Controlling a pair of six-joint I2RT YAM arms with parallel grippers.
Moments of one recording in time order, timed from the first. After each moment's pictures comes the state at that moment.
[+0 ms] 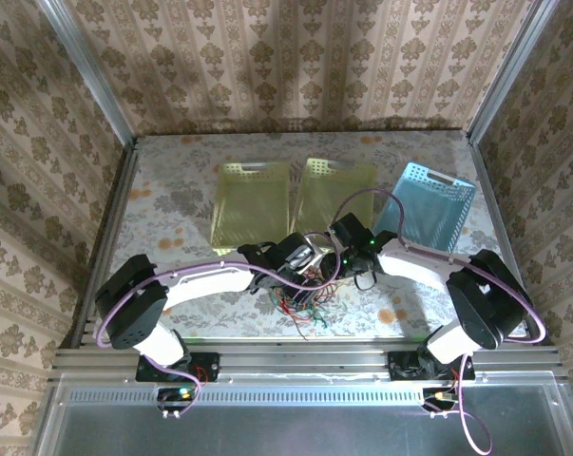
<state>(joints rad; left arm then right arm) -1.06 1.57 0.95 -0.46 -0.05 -0.17 0.61 1.52 0.81 -0.42 -0.14 0.39</state>
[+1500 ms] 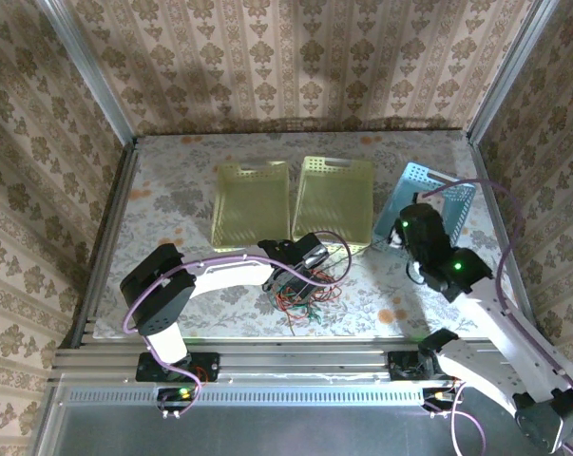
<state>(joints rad) -1.08 1.72 1.07 -0.54 -0.26 -0.17 0.41 0.86 0.88 -0.65 0.48 0.52</state>
